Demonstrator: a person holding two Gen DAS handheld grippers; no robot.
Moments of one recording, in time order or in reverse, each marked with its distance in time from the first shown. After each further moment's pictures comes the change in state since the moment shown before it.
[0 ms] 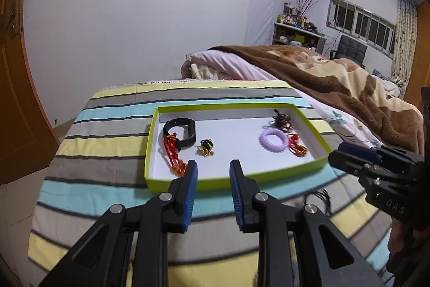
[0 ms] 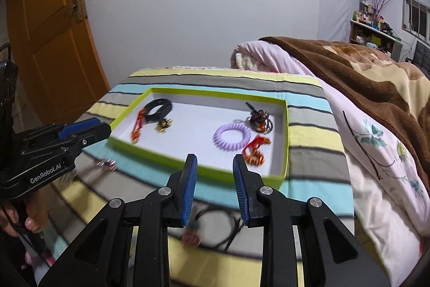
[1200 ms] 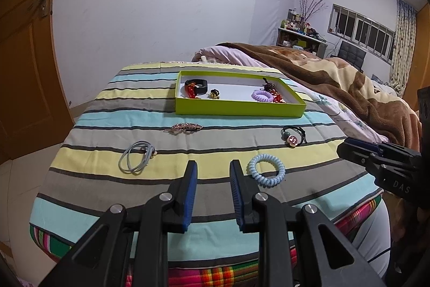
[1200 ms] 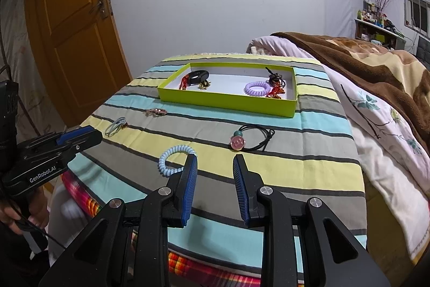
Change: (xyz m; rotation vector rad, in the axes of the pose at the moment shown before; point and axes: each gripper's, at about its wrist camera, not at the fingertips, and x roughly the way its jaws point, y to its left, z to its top) left arm -0.097 0.007 -0.099 -0.057 -0.019 0.029; right arm -0.079 0.033 -0.083 -0.004 -0.011 0.065
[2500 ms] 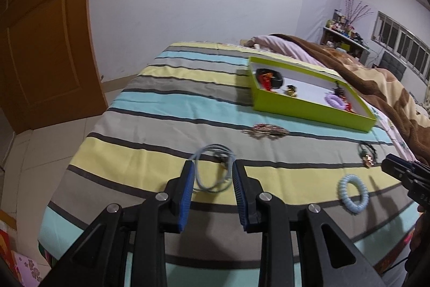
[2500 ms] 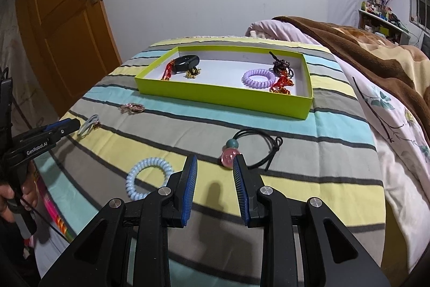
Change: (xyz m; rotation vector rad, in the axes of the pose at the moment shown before) left arm 0.058 0.081 0.009 -0.140 0.078 0.177; right arm 0.073 -0.014 0.019 -0.014 0.088 -0.021
